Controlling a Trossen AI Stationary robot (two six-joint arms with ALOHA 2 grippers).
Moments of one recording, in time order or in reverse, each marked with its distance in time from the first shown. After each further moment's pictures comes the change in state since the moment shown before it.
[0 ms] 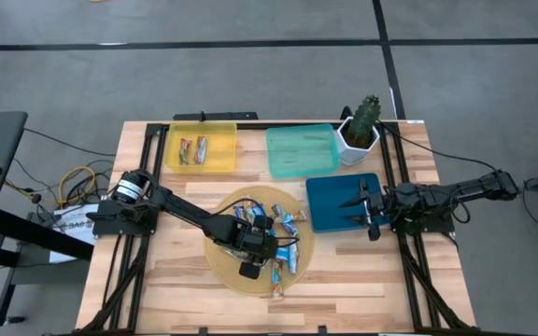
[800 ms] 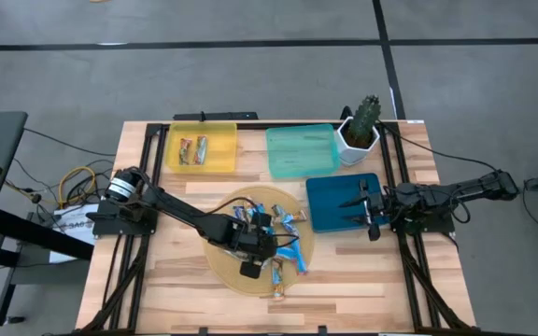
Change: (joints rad) left arm -0.016 -0.062 0.000 -0.008 -0.090 -0.037; right arm 0.000 0.000 0.000 0.000 0.000 0.000
